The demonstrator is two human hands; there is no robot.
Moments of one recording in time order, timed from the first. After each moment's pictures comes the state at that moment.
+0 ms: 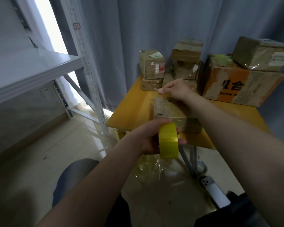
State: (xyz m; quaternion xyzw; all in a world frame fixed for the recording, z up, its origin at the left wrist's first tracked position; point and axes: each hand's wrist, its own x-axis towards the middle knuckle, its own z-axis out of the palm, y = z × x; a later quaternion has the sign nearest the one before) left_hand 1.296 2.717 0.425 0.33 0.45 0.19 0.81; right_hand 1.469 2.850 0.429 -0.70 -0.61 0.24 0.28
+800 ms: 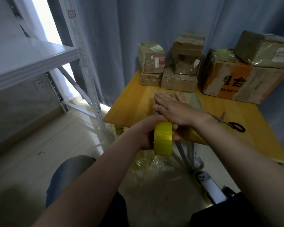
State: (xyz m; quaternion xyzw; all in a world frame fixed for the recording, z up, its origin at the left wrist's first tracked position) left_hand 1.298 2.742 0.398 0.35 0.46 0.20 0.79; right_hand 1.446 2.777 0.415 -0.61 -0.78 0.12 0.01
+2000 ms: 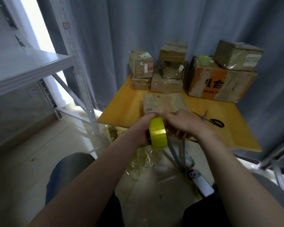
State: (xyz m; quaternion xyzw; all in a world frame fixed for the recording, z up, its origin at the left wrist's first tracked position) left_hand 1.320 2.727 0.391 0.35 0.46 0.26 0.77; right_hand 1.453 2.675 0.445 -0.76 -0.55 0.32 0.17
